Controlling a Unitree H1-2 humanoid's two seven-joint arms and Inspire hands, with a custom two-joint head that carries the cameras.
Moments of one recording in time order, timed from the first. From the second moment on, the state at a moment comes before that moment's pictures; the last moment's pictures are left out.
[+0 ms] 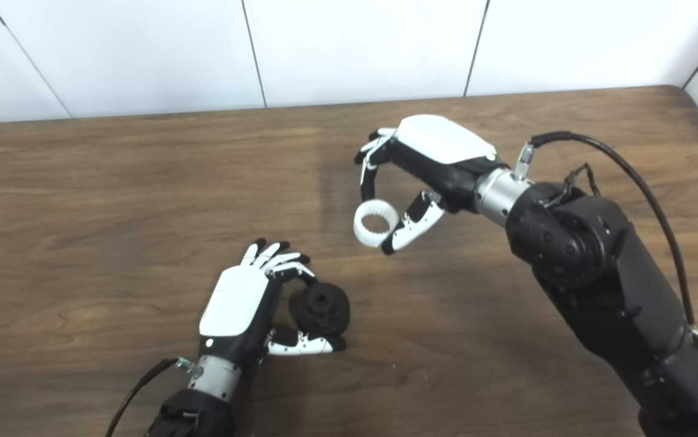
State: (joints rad) left arm 0.14 0.06 -0.47 -0.27 1.03 0.14 -0.02; right arm -0.44 -0.53 0.33 -0.59 -0.66 0.42 0.75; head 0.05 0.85
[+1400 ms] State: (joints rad) left arm 0.13 0.04 -0.48 -0.26 1.05 0.17 -0.02; right arm -0.39 -0.43 0.40 -0.63 -0.68 0.38 0.81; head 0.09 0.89
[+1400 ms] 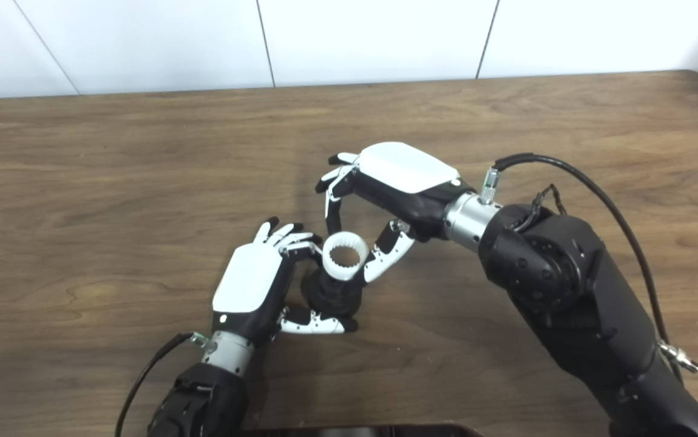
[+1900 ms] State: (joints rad) left arm 0.12 0.04 -0.49 -0.26 1.05 0.18 -0.02; right arm -0.39 -0.43 0.40 -0.63 -0.68 0.38 0.82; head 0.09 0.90
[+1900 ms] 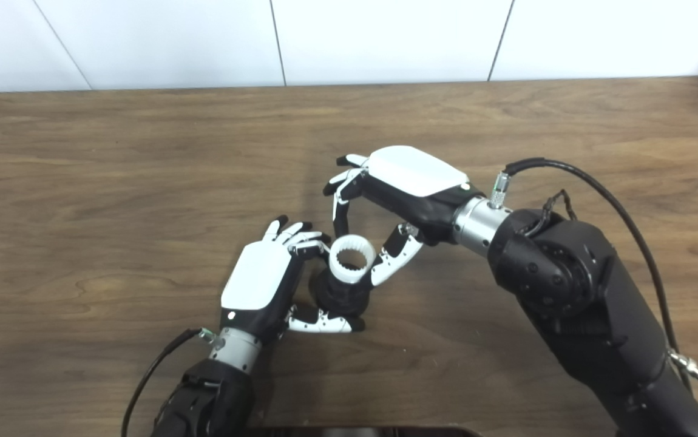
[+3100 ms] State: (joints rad) left arm 0.12 0.04 -0.48 -0.28 1.06 0.19 -0.06; right arm -0.32 -0.38 0.42 -0.58 -0.73 0.30 0.82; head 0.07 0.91
